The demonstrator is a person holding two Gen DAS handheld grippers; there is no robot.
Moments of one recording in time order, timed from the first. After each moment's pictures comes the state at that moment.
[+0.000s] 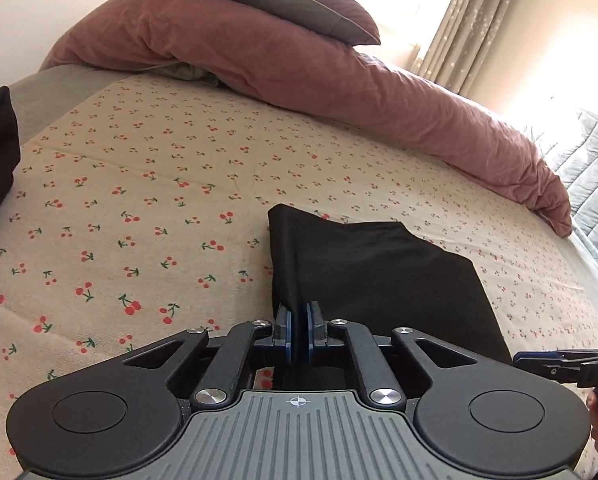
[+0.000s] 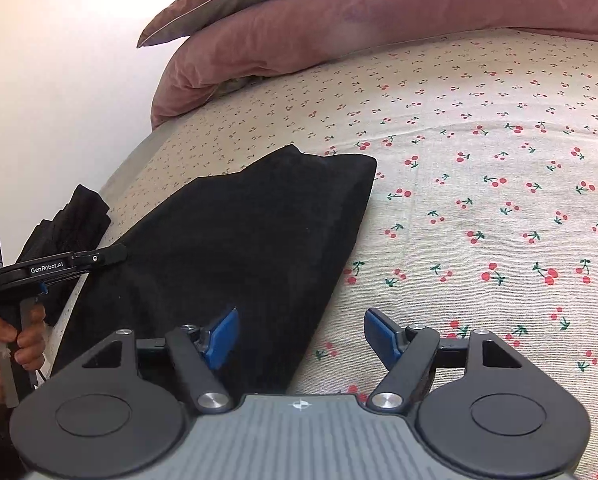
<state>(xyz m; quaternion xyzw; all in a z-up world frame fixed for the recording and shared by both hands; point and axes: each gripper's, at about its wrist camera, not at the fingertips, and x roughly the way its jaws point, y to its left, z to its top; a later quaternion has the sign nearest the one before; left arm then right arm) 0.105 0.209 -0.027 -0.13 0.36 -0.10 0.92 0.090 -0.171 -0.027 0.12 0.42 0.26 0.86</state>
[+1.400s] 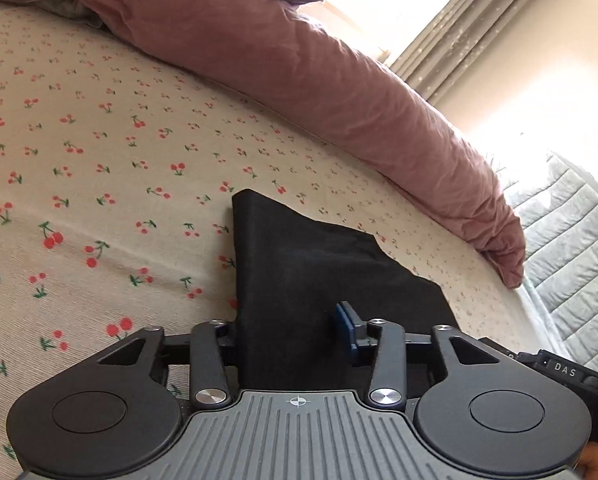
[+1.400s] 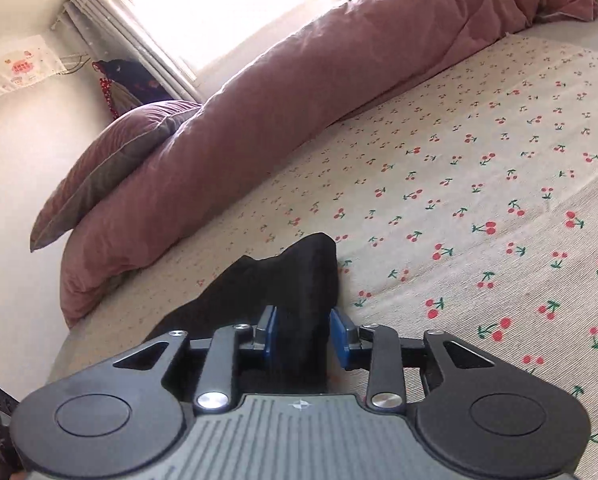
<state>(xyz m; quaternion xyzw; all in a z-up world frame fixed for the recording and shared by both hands) 0.248 0.047 -0.066 -0.23 0.35 -0.17 0.89 0.174 -0.315 -0.039 0.28 0.30 0.09 0.91</state>
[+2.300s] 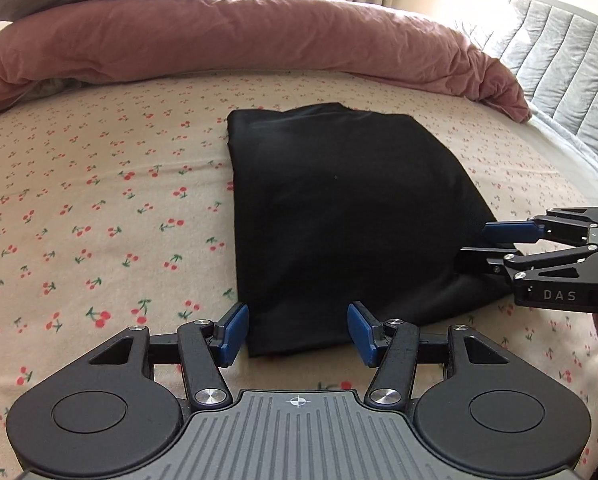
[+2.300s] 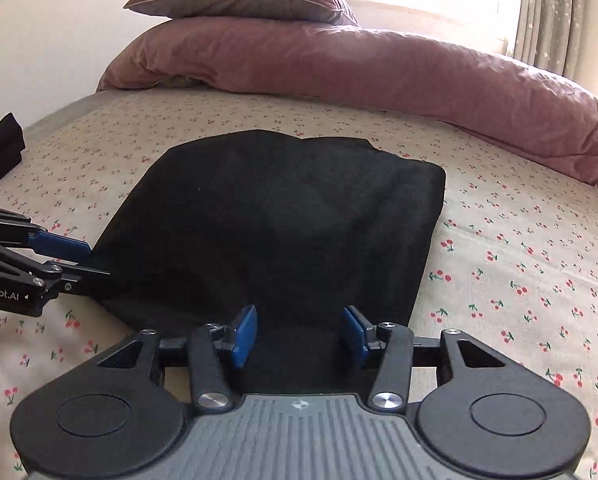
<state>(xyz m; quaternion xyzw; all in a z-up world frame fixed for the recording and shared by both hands) 0.096 0.034 -0.050 0.01 0.40 -0.18 0.90 0.070 -0.216 -0.030 -0.08 0.34 0.16 0.92</state>
